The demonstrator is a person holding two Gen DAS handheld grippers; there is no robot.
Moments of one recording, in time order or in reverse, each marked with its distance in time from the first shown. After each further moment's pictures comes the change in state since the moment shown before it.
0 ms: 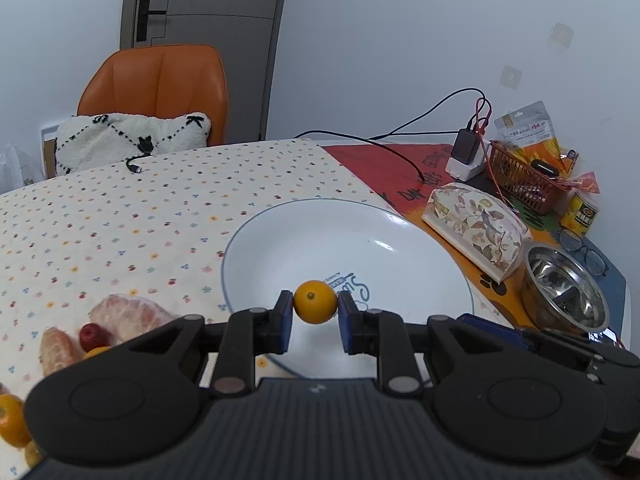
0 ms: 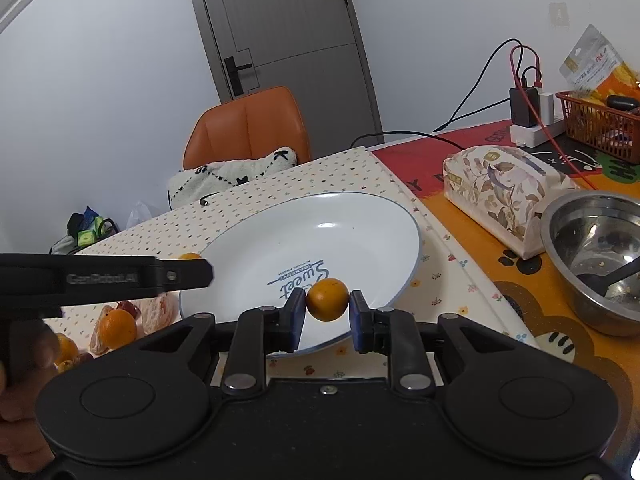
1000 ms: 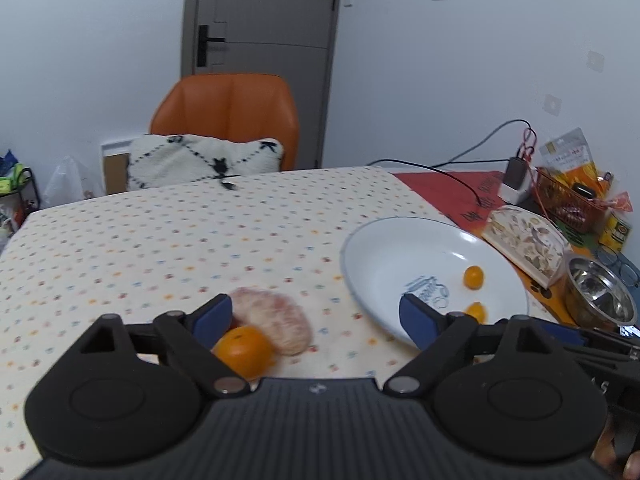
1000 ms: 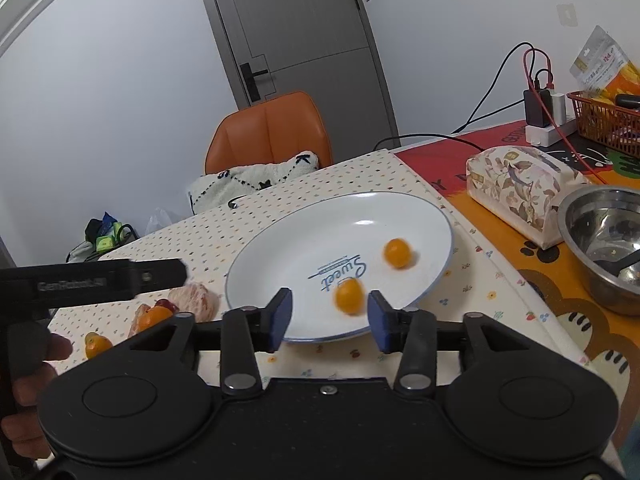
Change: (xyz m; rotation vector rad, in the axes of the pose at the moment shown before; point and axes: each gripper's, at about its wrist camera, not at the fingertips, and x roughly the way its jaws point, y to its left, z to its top) left arm -0.073 0.054 -0.020 -0.026 -0.092 0.163; right arm -0.020 0.023 -0.006 0.016 -0.011 0.043
